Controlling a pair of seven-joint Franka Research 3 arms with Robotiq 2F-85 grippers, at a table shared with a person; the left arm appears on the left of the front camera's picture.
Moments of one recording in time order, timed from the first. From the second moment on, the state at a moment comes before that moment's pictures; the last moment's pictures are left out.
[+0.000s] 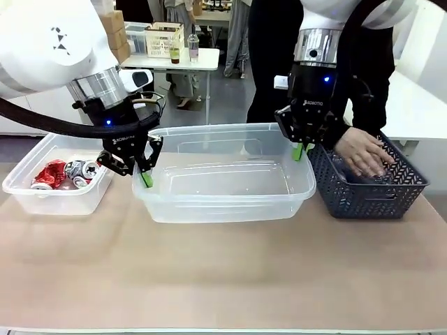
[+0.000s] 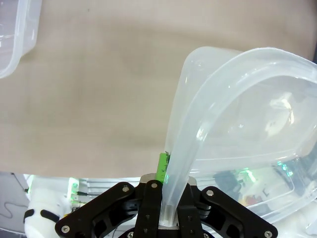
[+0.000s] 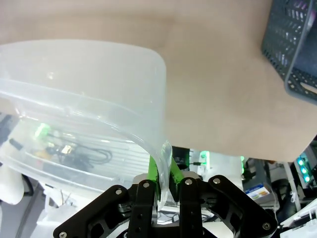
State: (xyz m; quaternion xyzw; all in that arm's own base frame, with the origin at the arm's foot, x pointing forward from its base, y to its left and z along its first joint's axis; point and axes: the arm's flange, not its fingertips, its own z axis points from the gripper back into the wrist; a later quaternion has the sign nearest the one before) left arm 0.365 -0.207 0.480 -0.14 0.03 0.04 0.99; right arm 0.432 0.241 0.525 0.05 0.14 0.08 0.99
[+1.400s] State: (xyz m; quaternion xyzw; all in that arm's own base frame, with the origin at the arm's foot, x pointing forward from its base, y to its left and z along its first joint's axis) left arm 0.365 -0.207 0.480 -0.14 0.03 0.04 0.99; right arm 0.432 0.241 0.525 0.05 0.14 0.08 0.99
